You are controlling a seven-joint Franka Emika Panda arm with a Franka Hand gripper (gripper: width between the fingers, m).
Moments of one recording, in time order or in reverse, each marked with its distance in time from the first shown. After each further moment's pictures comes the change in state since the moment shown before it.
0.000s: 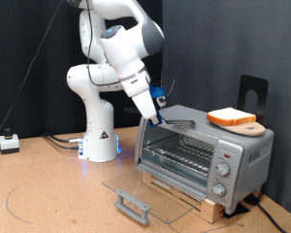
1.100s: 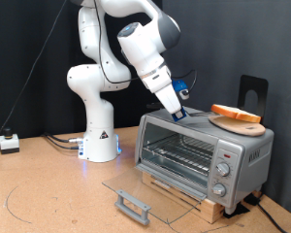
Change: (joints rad) arm 0.056 0.052 0.073 0.091 0.152 0.015 0.018
